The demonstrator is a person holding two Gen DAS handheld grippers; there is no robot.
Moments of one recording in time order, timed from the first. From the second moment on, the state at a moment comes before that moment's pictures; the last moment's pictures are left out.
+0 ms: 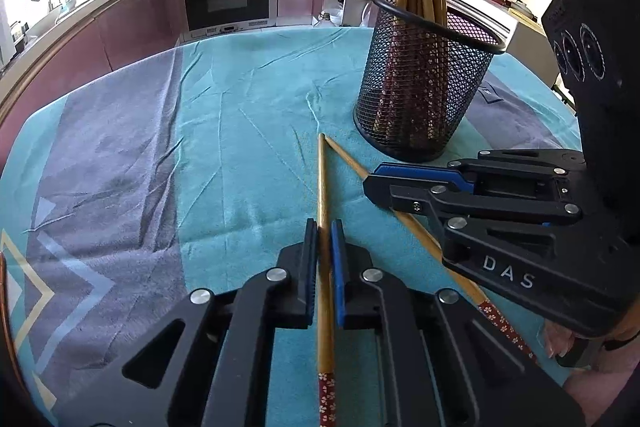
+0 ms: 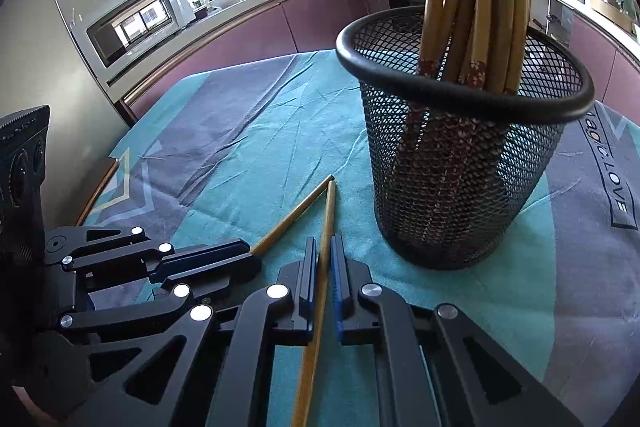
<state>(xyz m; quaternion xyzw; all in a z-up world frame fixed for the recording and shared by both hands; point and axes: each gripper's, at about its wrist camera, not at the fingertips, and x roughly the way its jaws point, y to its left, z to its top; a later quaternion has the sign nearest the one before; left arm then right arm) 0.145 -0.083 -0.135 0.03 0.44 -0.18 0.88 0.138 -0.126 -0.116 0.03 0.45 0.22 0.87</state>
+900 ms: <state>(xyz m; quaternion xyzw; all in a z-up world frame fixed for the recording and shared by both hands) 0.127 -0.060 -0.089 -0.03 0.40 -0.21 0.89 0.101 -0.159 -0.057 0.08 0.37 0.26 0.89</state>
